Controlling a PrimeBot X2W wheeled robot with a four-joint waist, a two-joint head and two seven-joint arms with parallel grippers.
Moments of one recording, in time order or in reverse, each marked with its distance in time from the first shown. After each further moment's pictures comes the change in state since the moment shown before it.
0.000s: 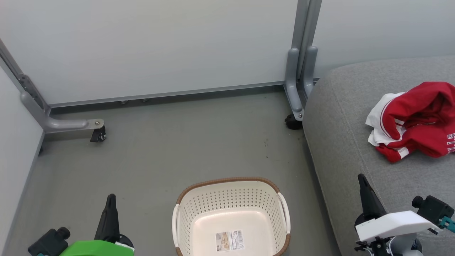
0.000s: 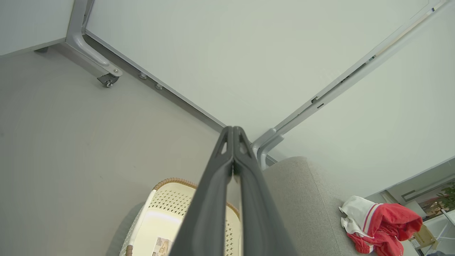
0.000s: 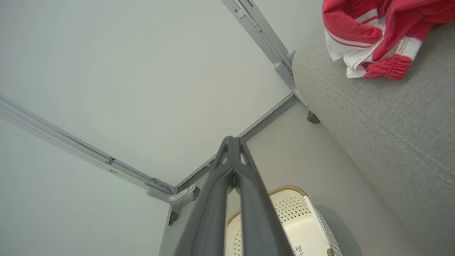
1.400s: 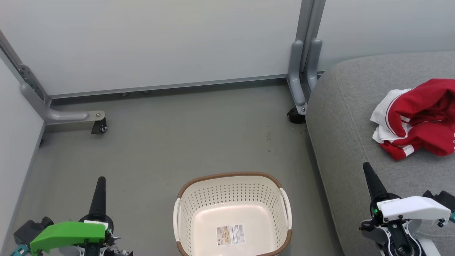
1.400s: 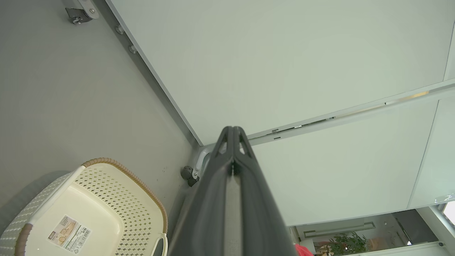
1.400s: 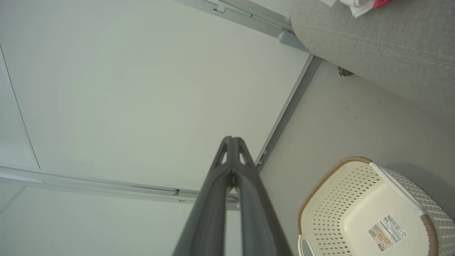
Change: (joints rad) left arm -0.108 0.003 0.068 0.052 -0.475 -0.025 0.120; right arm -0.081 0.003 -0.066 0.040 0.484 -0.001 0.120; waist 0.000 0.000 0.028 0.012
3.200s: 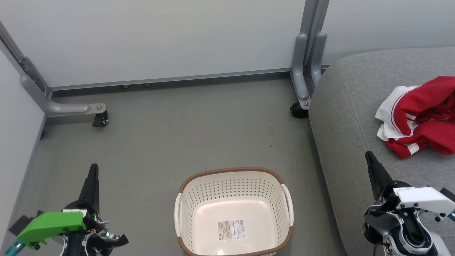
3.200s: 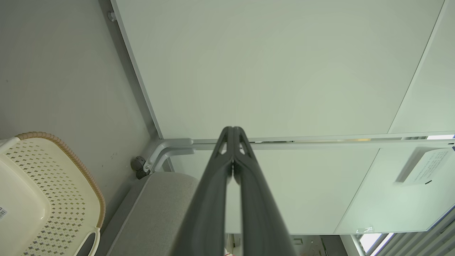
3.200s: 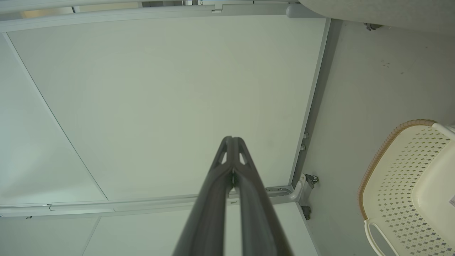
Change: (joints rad) left arm -0.072 -0.004 0.060 0.039 -0.303 -0.015 0.092; right arm -0.059 0.011 -0.057 0.027 0.308 0.000 0.090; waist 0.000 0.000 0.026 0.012
